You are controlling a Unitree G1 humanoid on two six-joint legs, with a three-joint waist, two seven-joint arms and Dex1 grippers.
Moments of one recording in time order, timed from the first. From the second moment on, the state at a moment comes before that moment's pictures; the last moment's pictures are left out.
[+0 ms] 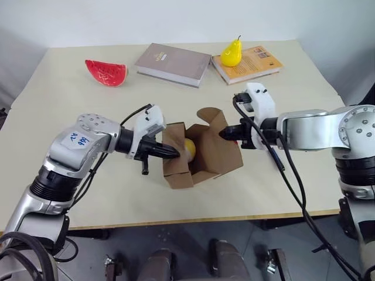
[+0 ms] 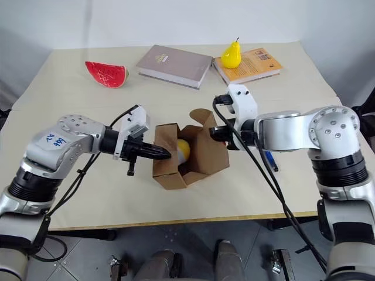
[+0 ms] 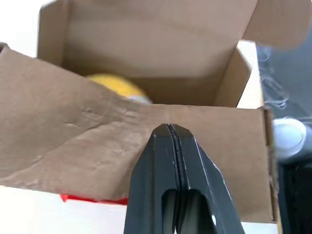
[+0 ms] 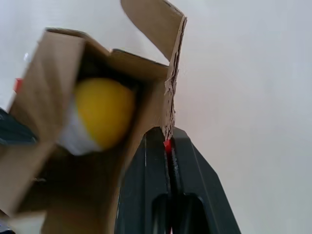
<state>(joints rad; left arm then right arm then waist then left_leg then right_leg) -0.80 0.80 -0.26 -0.10 -0.44 0.87 -1.08 -0.97 -0.82 0.19 -0.06 1.96 1.27 -0.71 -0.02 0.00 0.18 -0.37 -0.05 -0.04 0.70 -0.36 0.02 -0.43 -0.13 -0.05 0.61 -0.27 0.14</state>
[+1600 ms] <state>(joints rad) -0.89 0.59 -0.26 0.11 -0.27 0.56 -1.11 -0.16 -1.14 -0.33 -0.29 0.73 0.55 1.00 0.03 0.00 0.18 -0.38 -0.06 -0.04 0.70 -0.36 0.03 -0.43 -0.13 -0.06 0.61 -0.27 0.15</state>
